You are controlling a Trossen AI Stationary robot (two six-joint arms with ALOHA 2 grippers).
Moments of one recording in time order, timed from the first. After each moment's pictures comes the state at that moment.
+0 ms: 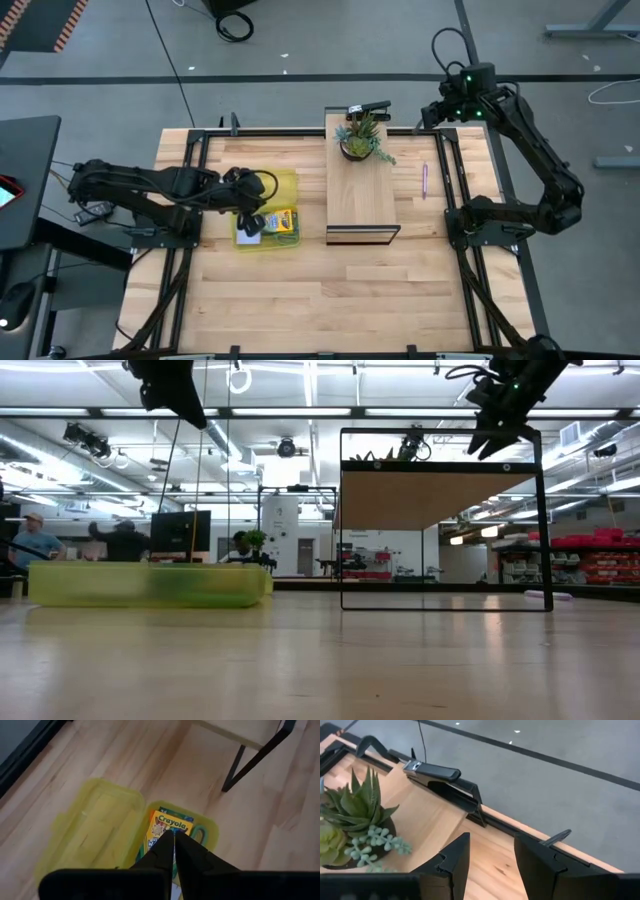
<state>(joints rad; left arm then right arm) -0.13 1.16 1.13 -0.93 -0.34 -0.51 -1.12 1.07 1.23 -0.88 -0.20 0.06</state>
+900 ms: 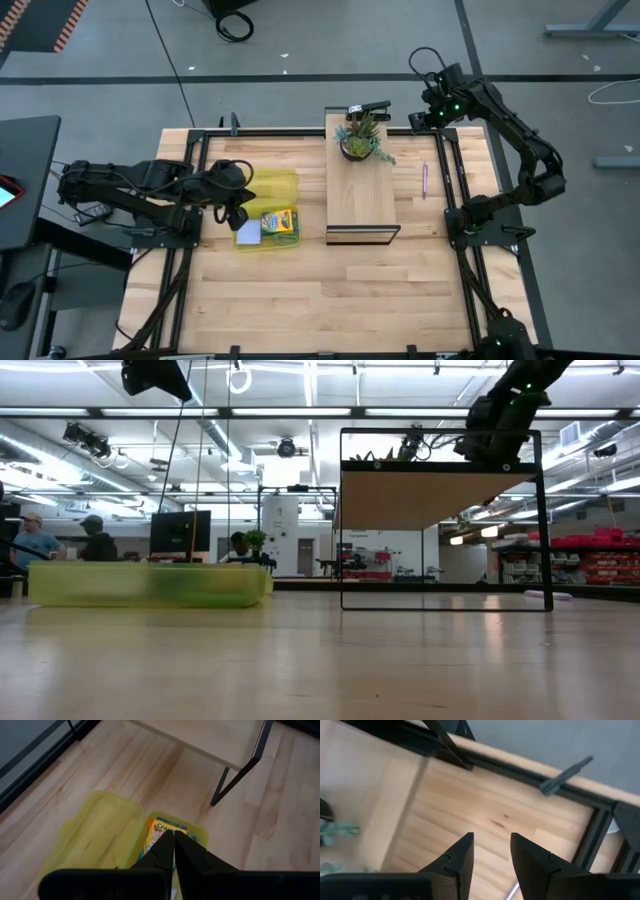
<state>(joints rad) -0.13 1.00 1.13 -0.96 -0.35 -0.51 -1.16 1.33 1.23 -1.01 -0.22 0.11</state>
